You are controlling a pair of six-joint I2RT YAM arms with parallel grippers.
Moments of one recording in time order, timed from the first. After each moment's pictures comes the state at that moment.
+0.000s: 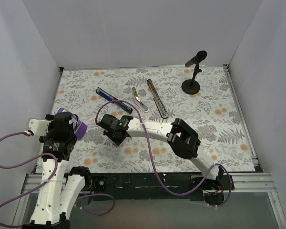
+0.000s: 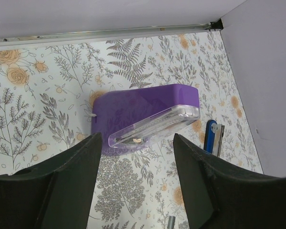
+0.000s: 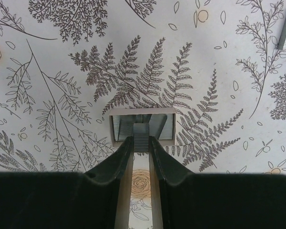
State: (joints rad) left arm -0.05 0.64 0.84 -0.85 -0.82 -1.15; right arm 1.22 2.23 1.85 -0.72 0.09 0.23
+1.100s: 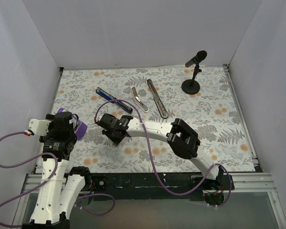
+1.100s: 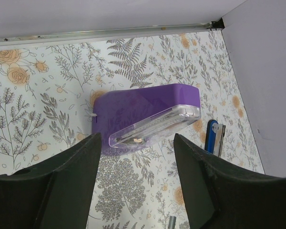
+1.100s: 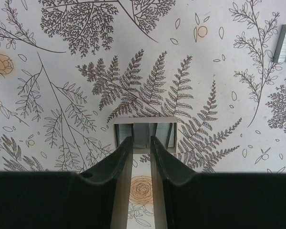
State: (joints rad) left arm -0.05 0.65 0.84 -0.85 -0.82 -1.15; right arm 1.22 2.23 1.85 -0.69 0.09 0.23
